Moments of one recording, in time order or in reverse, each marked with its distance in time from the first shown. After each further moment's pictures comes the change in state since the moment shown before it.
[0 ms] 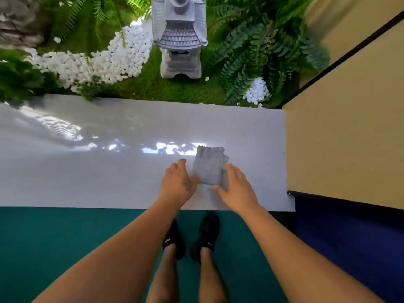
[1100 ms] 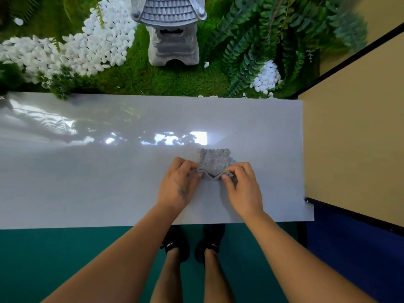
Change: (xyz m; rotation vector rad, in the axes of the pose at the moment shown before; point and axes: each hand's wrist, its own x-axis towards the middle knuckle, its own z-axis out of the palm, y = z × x) left_hand 0.057 -0.025 0.020 -0.175 0.197 0.284; right_hand 0.055 0.019 0.029 0.222 0.343 -0.009
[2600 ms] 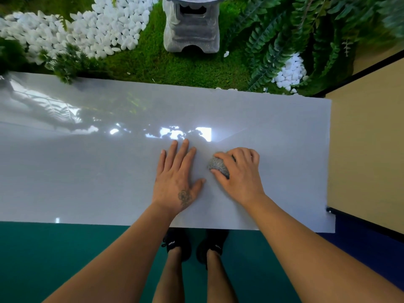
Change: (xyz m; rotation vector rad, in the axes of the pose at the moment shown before) left_hand 0.000 -0.057 0.005 0.444 0.076 0.114; right_hand 0.052 0.000 0.049 -0.392 0.103 -0.475
